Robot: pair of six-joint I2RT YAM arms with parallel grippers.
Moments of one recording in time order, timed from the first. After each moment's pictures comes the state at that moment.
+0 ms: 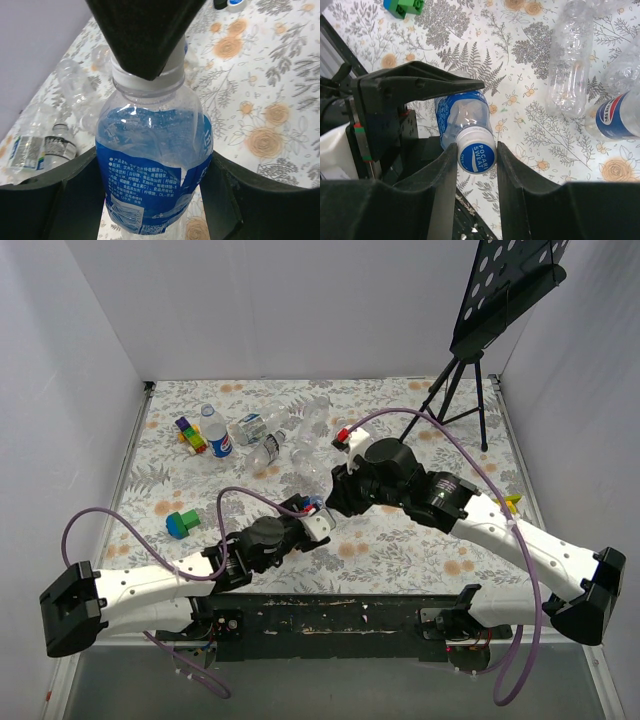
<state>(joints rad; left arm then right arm) -1.11 0.98 0.47 0.29 -0.30 0.39 0.97 1.20 1.19 -0.55 -0.05 0.23</state>
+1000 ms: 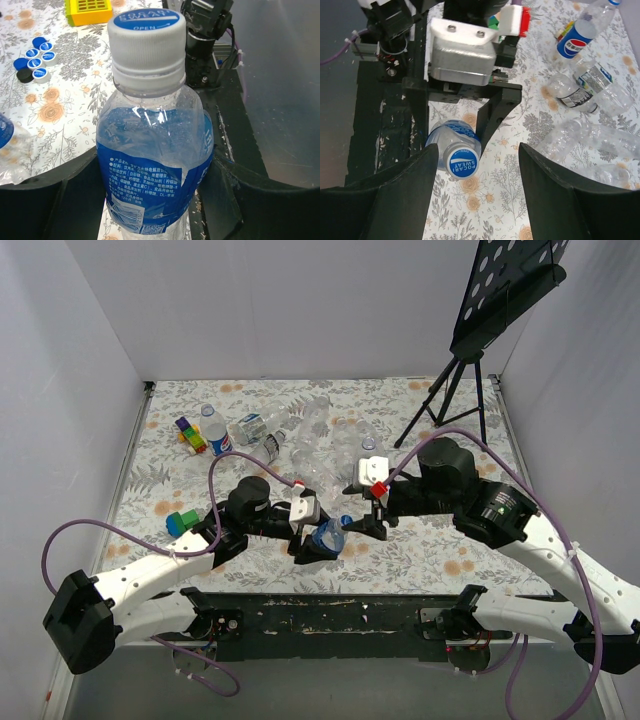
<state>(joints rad) -0.80 1.04 0.61 0.17 0.83 0.17 0.94 0.99 1.23 -0.61 -0.49 -0.40</state>
